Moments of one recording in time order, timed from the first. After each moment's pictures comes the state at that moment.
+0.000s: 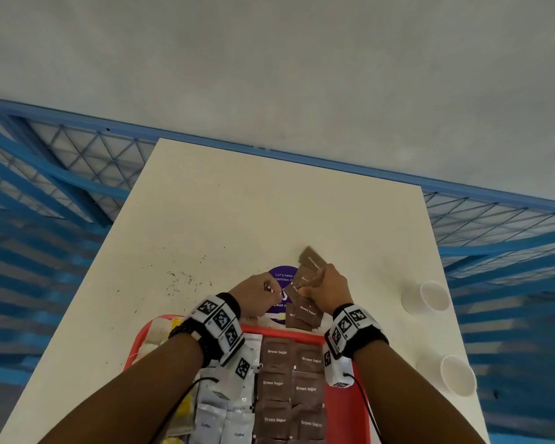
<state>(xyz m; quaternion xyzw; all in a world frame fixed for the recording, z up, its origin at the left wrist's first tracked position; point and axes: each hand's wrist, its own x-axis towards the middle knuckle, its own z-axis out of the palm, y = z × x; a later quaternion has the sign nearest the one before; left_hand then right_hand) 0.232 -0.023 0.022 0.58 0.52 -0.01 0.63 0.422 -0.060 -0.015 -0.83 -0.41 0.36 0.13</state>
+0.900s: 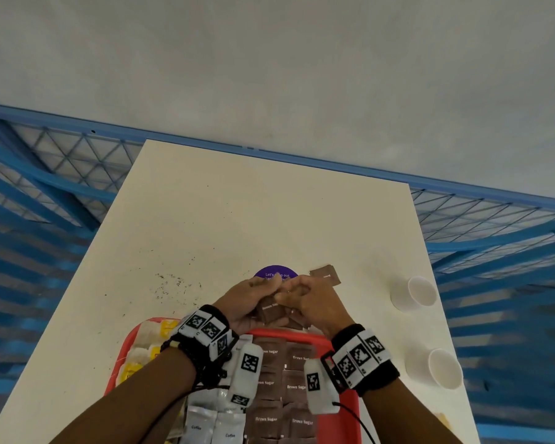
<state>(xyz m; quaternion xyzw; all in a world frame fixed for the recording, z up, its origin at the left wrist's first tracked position) 0.239 -0.039 0.016 0.22 0.40 0.13 0.88 0.393 -0.096 0.043 -0.69 -0.32 0.55 0.34</state>
